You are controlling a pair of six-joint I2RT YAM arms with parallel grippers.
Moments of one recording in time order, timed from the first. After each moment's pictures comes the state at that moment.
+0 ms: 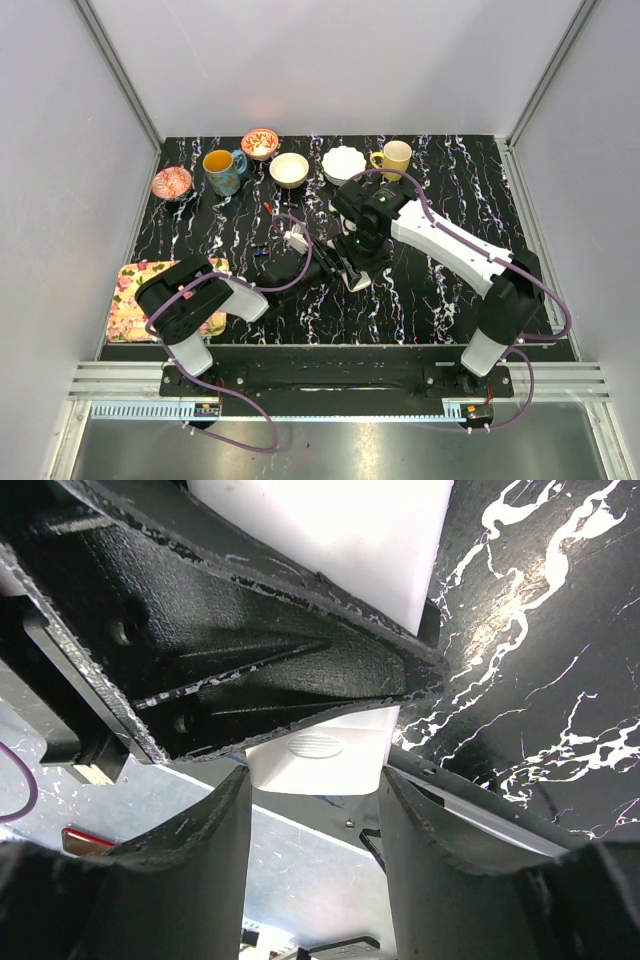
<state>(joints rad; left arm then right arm) -0.86 1.70 0.48 1.18 0.09 -1.47 0.80 1.70 1.58 -1.25 -0.12 0.35</state>
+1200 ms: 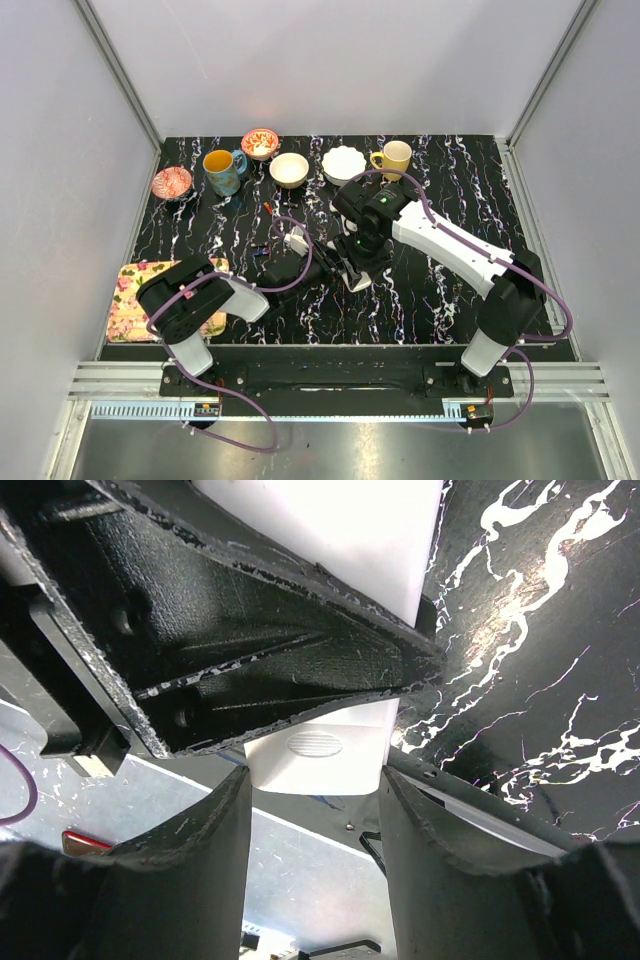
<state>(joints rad) -0.86 1.70 0.48 1.16 0.08 -1.51 0.80 1.69 1.57 -1.24 -0.12 0.35</state>
